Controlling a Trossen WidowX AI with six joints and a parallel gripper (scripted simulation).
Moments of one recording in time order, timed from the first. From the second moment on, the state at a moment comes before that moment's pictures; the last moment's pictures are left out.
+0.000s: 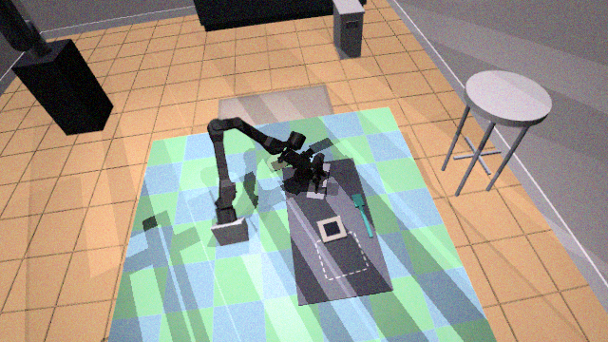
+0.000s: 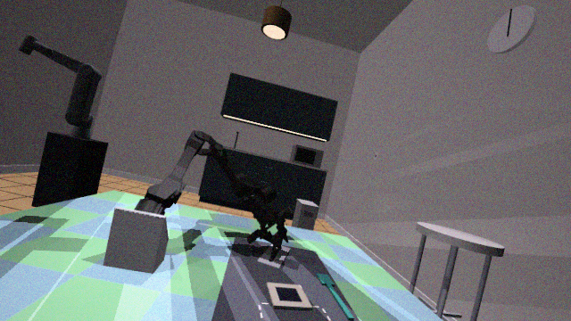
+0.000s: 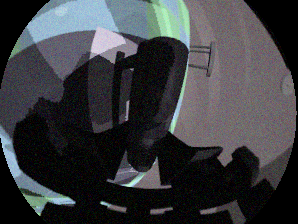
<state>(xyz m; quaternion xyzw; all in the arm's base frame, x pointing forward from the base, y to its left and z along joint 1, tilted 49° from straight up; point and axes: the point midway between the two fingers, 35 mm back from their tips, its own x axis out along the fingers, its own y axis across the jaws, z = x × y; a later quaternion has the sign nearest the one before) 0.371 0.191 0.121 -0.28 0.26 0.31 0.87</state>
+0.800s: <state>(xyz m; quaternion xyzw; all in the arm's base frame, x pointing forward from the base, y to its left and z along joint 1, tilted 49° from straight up) 0.375 0.155 0.148 -0.28 0.27 0.31 0.87</state>
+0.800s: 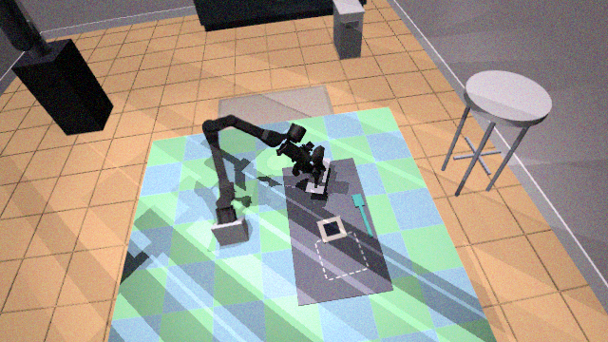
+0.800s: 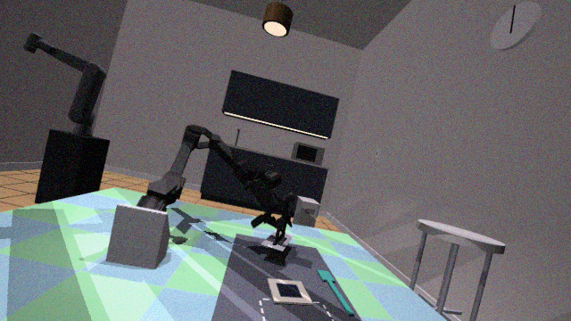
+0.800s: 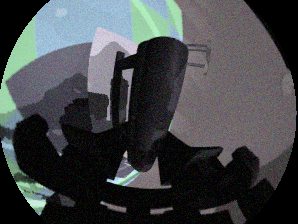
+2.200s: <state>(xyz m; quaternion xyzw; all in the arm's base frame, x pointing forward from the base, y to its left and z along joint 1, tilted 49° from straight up) 0.375 0.091 0.066 -0.30 0.05 0.40 0.86</state>
